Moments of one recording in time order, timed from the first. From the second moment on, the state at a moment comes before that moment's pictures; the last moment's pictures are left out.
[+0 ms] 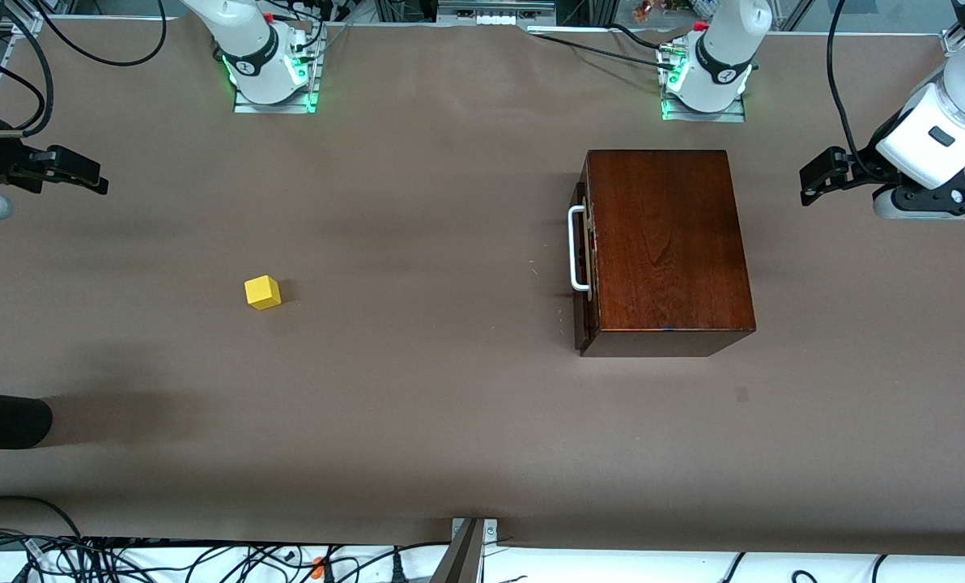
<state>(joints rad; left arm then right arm) -0.10 -0.01 -0.01 -1.63 0.02 1.57 -0.09 -0.01 0.00 -0.05 -1.68 0.01 1.54 -0.05</state>
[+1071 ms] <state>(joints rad) -0.10 -0.01 -0.12 -1.63 0.02 1.57 -0.20 -0.02 0.00 -0.06 -1.68 0.01 1.54 -0.05</state>
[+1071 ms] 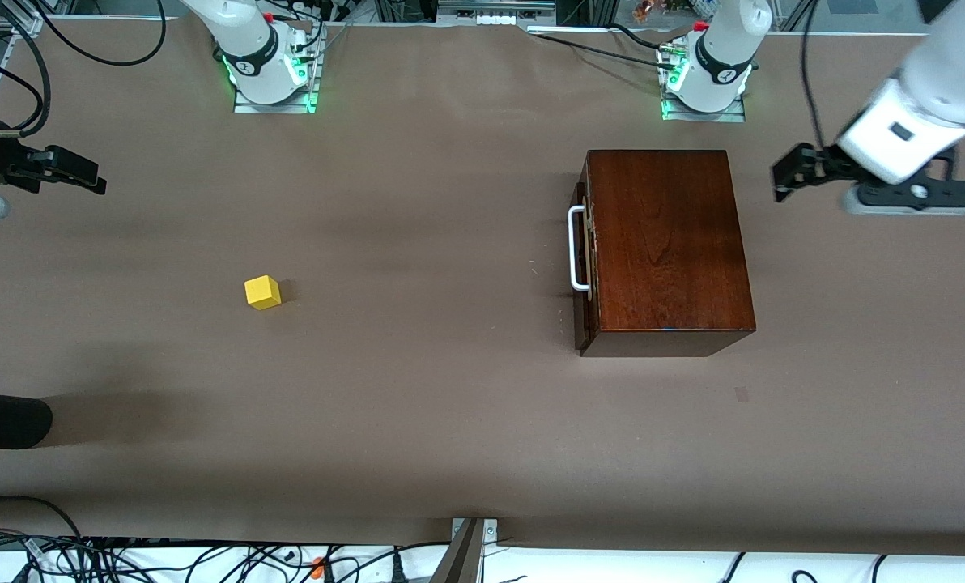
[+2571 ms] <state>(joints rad) -0.34 0.43 -0.50 -1.65 0.37 1.84 -0.92 -0.02 0.00 -0.06 -1.68 0.01 1.54 -0.05</state>
